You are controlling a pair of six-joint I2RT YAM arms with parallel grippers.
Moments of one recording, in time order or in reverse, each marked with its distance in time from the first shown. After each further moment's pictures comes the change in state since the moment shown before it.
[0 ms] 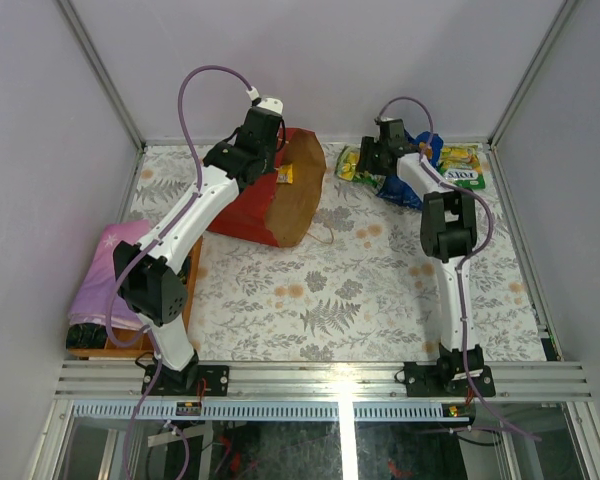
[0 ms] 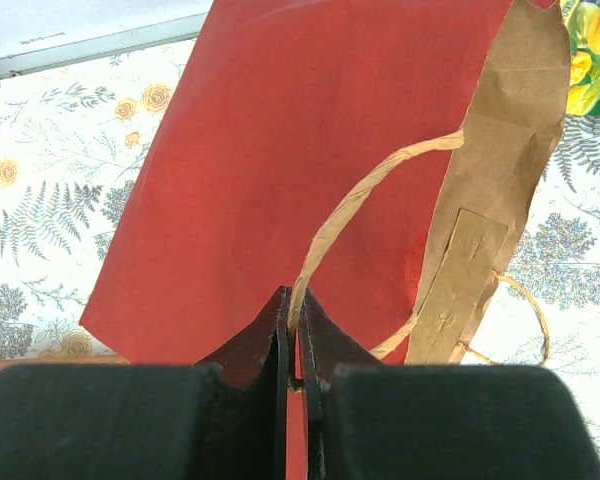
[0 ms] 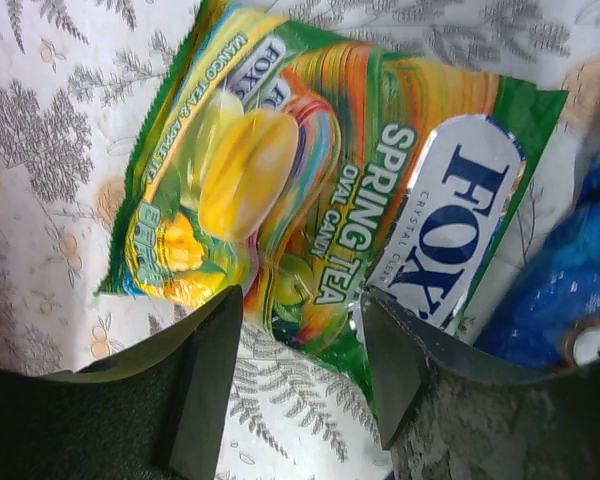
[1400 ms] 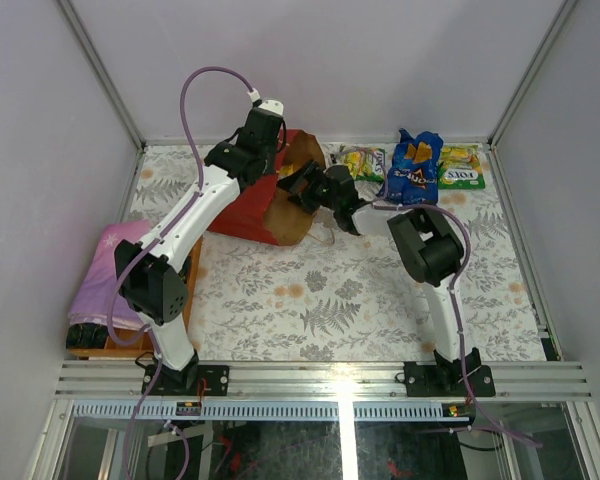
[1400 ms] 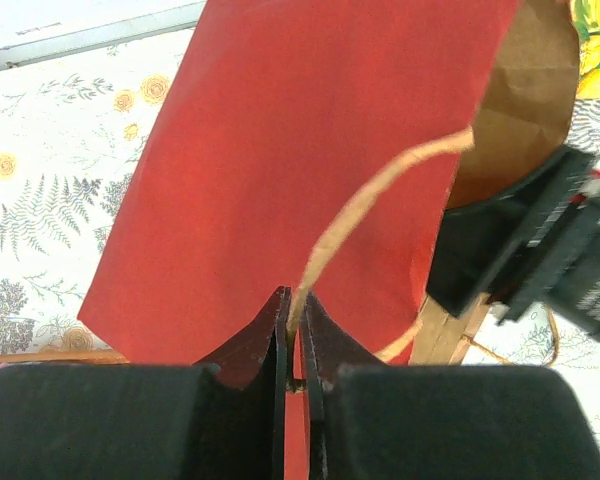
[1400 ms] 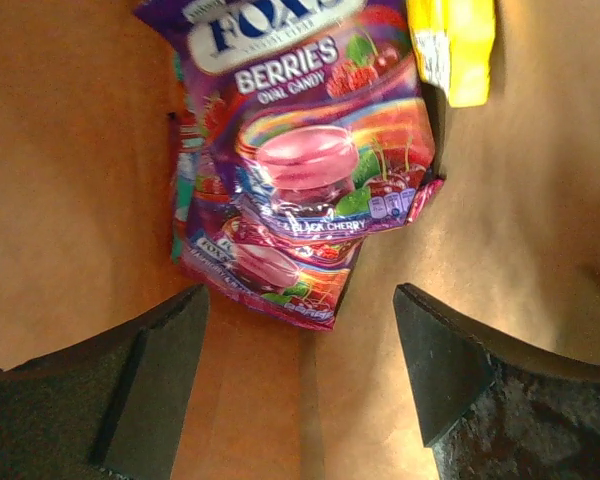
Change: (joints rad) left arm 0.000 0.008 0.000 -0.015 0.000 0.000; right arm 0.329 -0.246 -0.648 0.931 -0.166 0.880
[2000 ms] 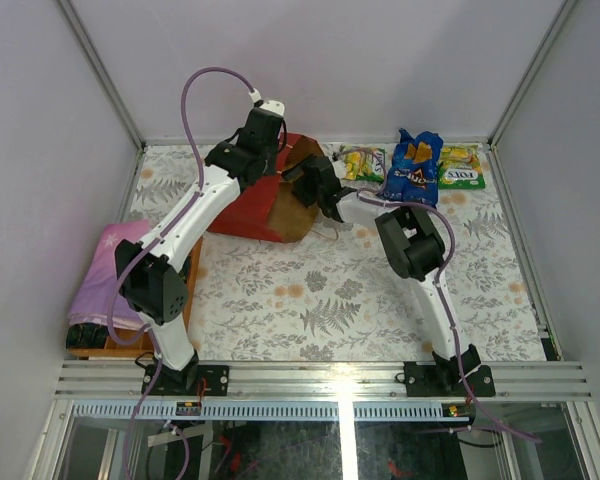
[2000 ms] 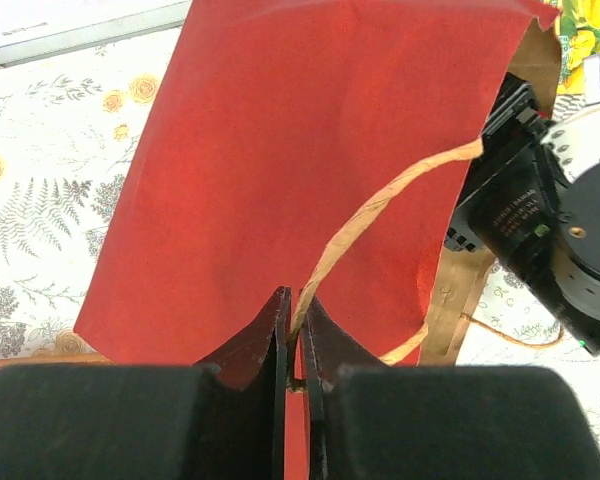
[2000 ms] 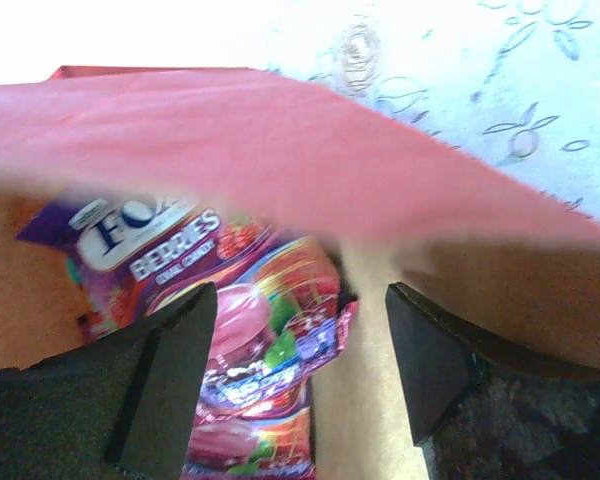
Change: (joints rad) left arm -0.001 0.002 0.000 0.000 0.016 0.000; right arm 0.050 0.177 0.324 -0.350 0.357 0.151
